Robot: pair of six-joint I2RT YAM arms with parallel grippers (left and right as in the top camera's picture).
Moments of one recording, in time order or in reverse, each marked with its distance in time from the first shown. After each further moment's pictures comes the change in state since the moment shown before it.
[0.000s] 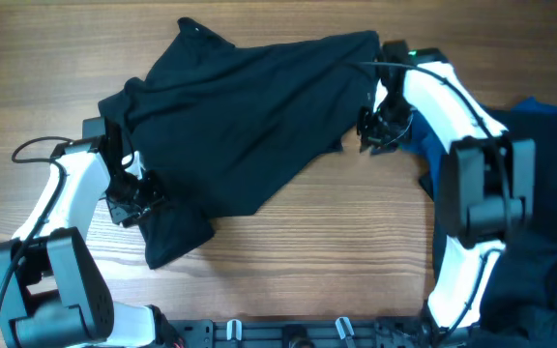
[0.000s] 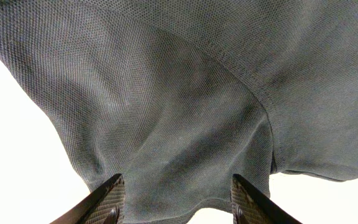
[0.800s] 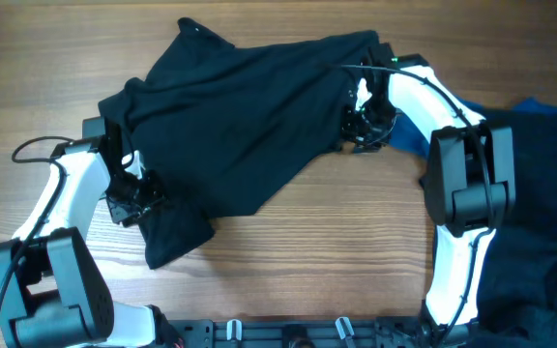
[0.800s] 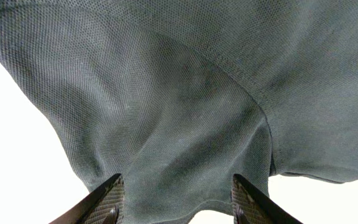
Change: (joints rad) left arm 0.000 0.000 0.000 0.006 0.000 0.000; right arm 0.034 0.114 -0.010 0.160 -0.158 0.028
